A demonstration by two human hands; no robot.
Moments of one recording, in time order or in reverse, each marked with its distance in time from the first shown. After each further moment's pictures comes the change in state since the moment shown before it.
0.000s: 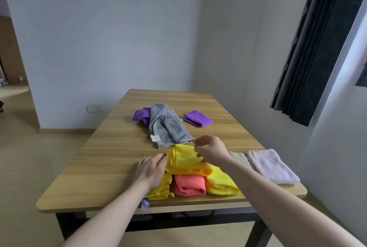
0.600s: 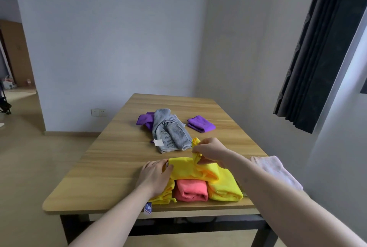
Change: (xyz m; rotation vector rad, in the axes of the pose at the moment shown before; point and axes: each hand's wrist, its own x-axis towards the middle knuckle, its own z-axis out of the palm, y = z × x) left_hand -0.005 0.011 -0.001 0.157 0.002 0.060; right_hand 0.011 -0.028 -0.005 0.048 -0.133 0.194
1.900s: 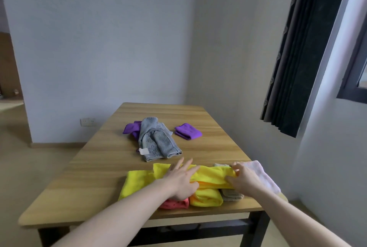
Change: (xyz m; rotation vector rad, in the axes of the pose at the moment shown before) left_hand -0.004 0.125 0.004 0.317 -0.386 0.333; right_hand -0.032 0.126 -0.118 -0.659 0.294 -0.073
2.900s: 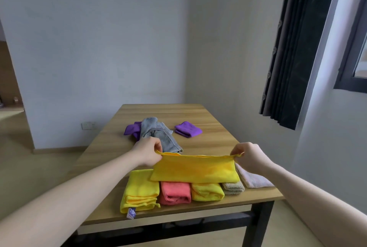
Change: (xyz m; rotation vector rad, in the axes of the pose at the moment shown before) left_hand -0.021 -0.085 -0.076 -0.200 0.351 -0.201; right_hand 0.002 -0.016 -0.055 0.070 0.076 -0.179
